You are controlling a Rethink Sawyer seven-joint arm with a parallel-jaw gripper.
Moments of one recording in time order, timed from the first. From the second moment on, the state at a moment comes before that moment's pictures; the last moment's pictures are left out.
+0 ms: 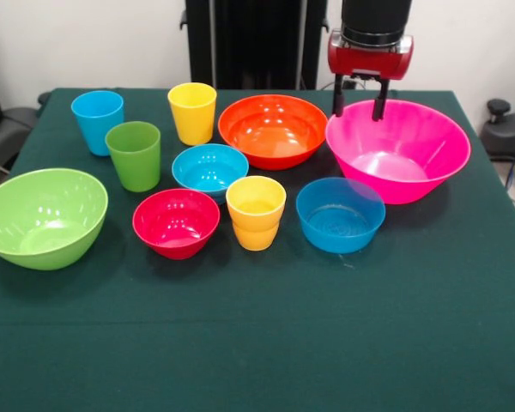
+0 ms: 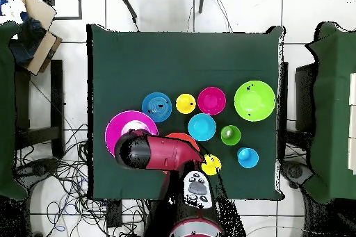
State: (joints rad) arm -0.09 -0.70 0.01 1.98 0.06 0.29 1.88
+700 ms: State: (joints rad) arm -0.09 -0.69 0.02 1.98 0.06 0.29 1.88
